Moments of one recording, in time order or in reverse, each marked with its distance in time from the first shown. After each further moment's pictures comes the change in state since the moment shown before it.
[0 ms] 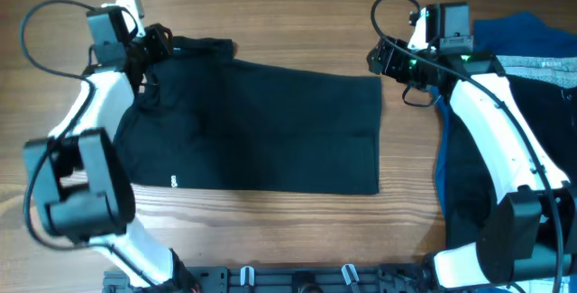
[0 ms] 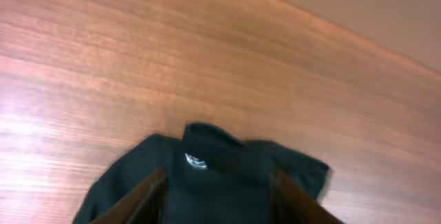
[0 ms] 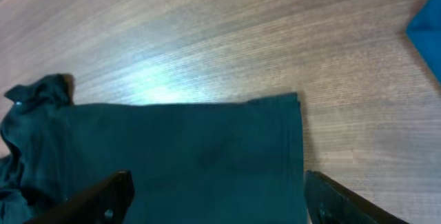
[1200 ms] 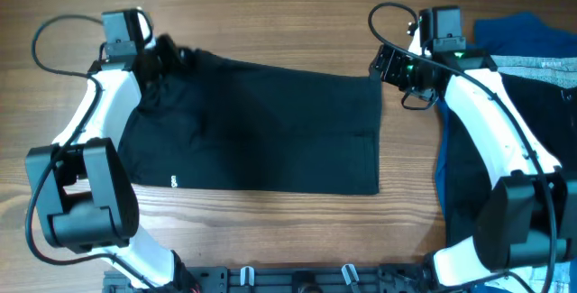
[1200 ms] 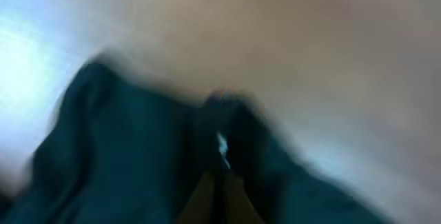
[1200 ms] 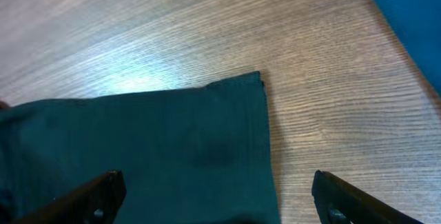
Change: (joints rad) left arm -0.054 -0.067 0.016 -0.301 -0.063 -0.170; right arm 0.000 0.057 0.000 -0.051 0.076 0.003
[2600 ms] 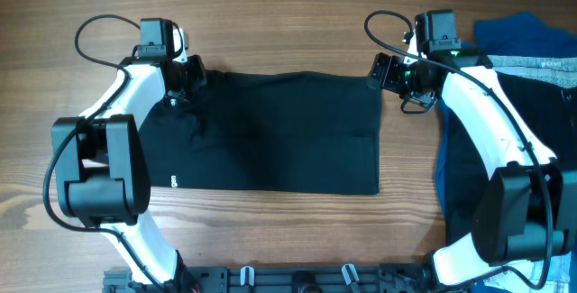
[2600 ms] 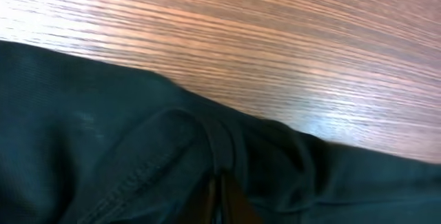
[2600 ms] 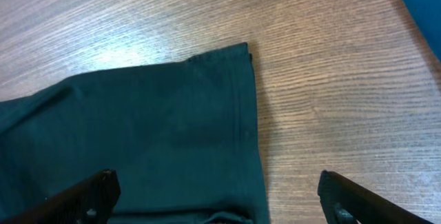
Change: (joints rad) left arm -0.095 0.130 0.018 -0.077 0.017 0.173; right arm 0.000 0.031 0.000 -0.064 0.000 -0.035
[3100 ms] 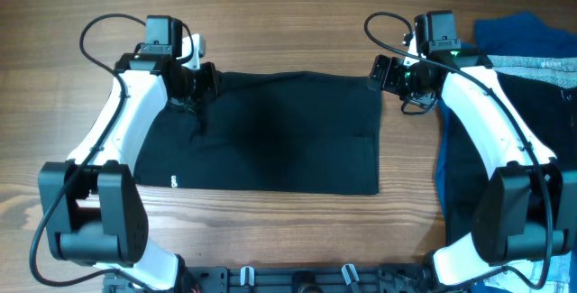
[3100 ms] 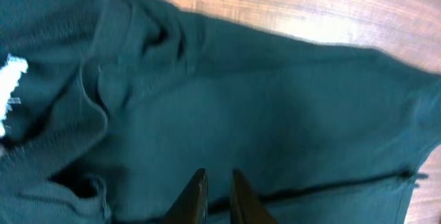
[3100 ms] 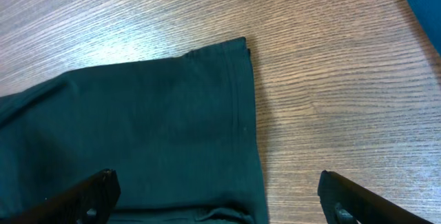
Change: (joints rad) left arm -0.081 -0.217 0.005 -0.327 0.098 -0.003; right arm 0.000 0.000 0.000 -0.011 0.000 0.000
